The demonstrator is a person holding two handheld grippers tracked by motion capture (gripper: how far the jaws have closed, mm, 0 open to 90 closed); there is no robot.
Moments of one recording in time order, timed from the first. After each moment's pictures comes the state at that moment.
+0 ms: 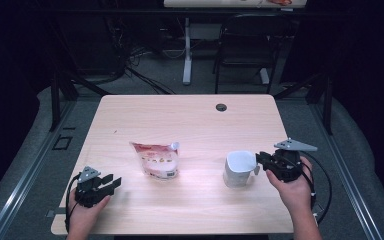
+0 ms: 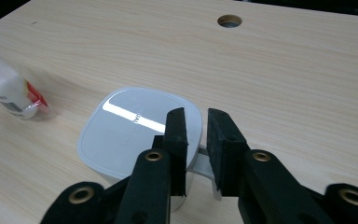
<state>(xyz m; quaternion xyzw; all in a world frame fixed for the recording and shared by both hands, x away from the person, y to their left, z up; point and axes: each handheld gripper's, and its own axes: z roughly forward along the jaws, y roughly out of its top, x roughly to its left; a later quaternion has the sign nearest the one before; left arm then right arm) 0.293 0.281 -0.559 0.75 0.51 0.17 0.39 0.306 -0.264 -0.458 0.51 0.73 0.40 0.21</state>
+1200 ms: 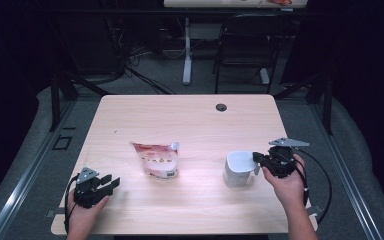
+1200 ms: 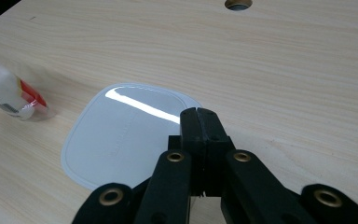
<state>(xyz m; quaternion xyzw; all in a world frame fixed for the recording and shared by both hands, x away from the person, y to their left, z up) 0.292 0.284 -0.562 0.74 0.52 0.18 0.39 0.324 -0.261 -0.474 0.53 0.73 0.40 0.18</state>
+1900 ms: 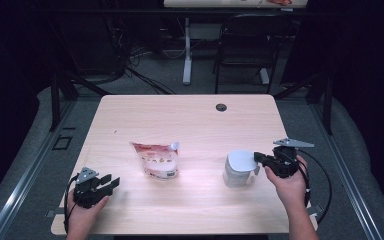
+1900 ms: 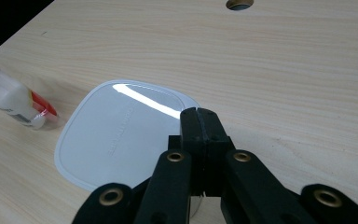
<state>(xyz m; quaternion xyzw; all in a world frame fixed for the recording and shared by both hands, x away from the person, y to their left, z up) 0.291 0.285 -0.561 0.74 0.51 0.18 0.39 0.325 -0.271 -0.478 0.54 0.71 0.42 0.15</state>
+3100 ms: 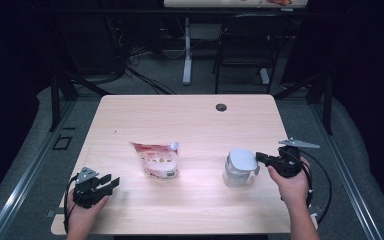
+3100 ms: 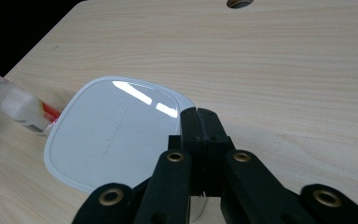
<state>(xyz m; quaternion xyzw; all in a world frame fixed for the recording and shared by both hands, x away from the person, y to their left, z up) 0.291 0.285 -0.560 0.74 0.51 0.18 0.39 0.327 -0.282 -0.484 0.56 0.69 0.45 0.12</state>
